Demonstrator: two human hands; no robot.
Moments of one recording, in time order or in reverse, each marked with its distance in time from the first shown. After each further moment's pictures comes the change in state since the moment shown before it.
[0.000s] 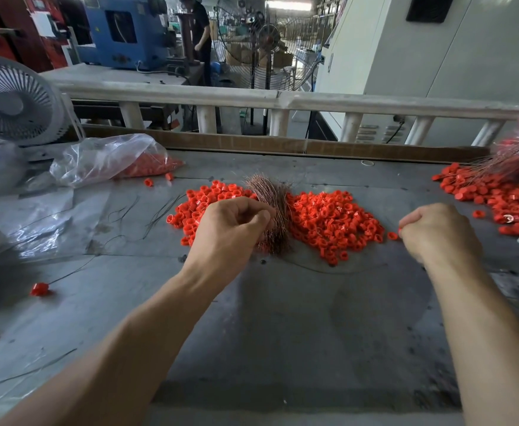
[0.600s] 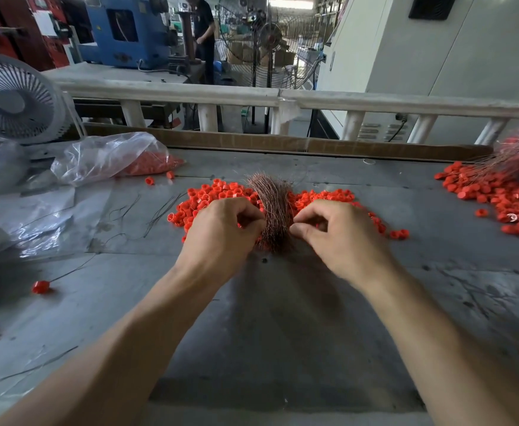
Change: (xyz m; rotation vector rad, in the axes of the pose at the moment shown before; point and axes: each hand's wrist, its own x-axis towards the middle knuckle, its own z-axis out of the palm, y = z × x) left_hand 0.006 -0.005 -0.008 0.525 0.064 0.155; right_hand -0.078 -0.059 0.031 0.349 -0.171 -0.770
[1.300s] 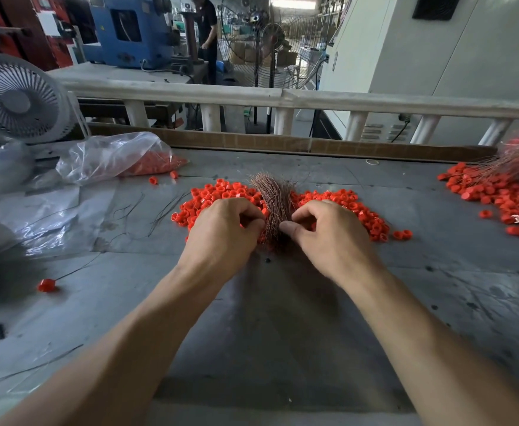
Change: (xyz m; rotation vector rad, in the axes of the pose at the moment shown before) left_hand 0.003 -0.004 0.000 0.070 0.003 -0.015; right_hand 0.004 -0.009 0.017 -0.126 0.006 0.070
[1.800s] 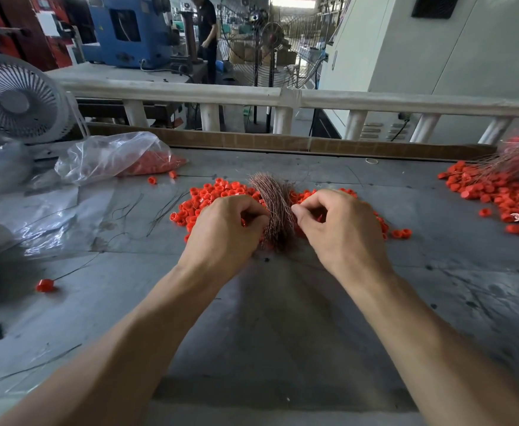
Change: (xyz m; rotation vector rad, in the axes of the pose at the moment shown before) left_hand -0.003 0.005 -0.001 -0.070 0.010 0.067; right_hand -0.003 -0.006 -0.011 0.034 0.195 -0.035
